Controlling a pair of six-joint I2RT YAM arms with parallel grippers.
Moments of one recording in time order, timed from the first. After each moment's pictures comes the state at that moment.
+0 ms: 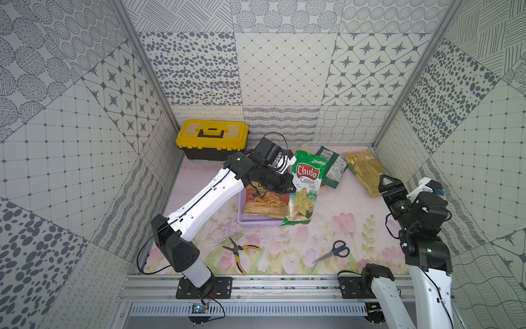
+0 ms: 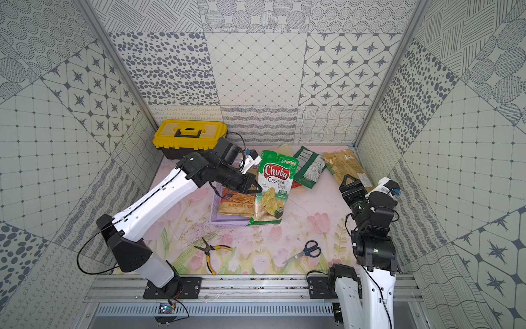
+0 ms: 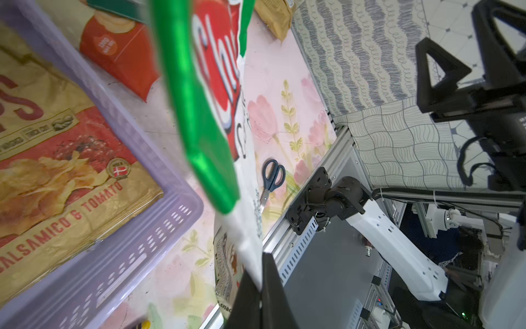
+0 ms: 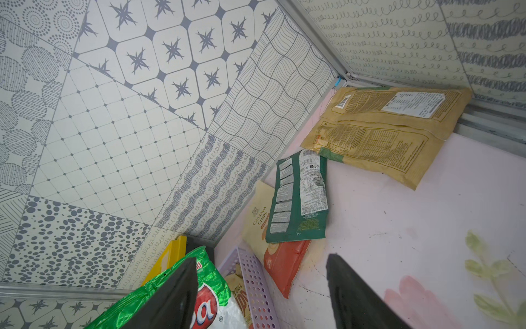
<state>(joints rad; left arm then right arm) -0.64 1.63 1.75 -1.05 0.51 -0.34 -0.18 0.60 0.88 -0.54 -0.10 0.89</state>
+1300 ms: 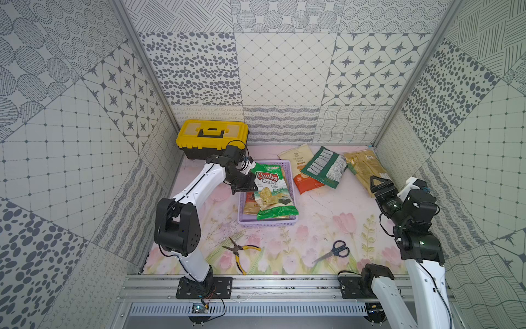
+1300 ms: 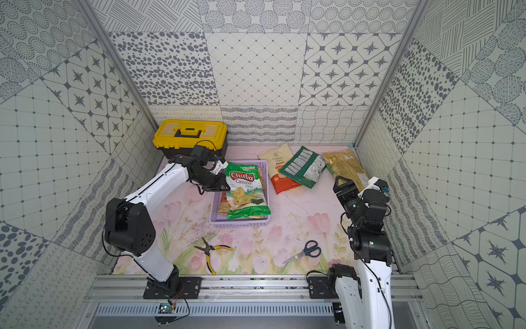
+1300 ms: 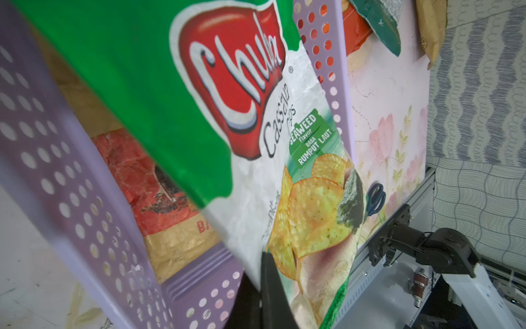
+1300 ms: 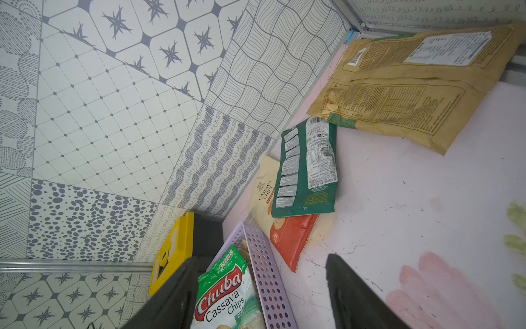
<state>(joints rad) -0.22 1.75 1.48 -0.97 0.52 -0.10 -0.14 0.63 0.82 -0.49 -0.17 0.95</state>
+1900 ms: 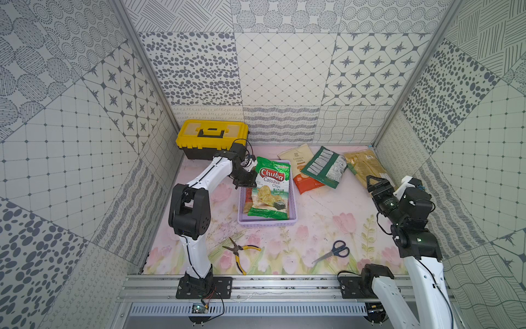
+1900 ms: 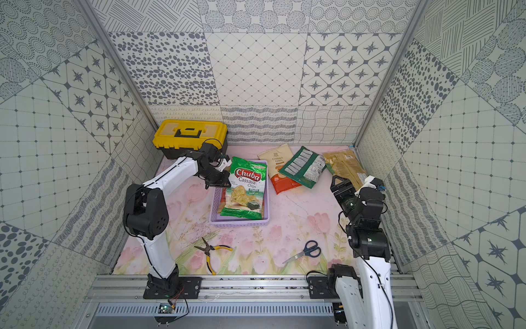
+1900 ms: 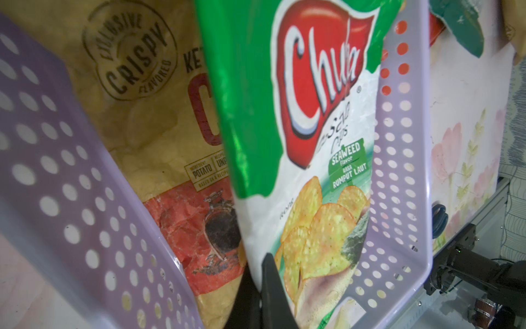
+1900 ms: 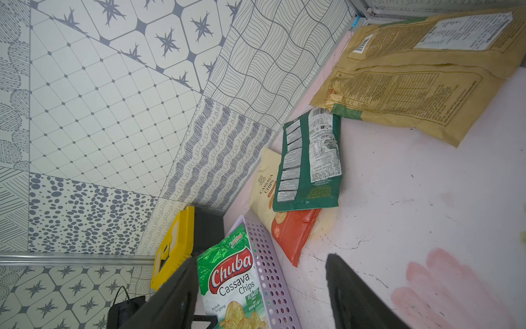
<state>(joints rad) -0.22 1.95 1.62 -0.98 0.40 -0.02 -0.10 0.65 0.80 -0.47 -0.17 0.96</state>
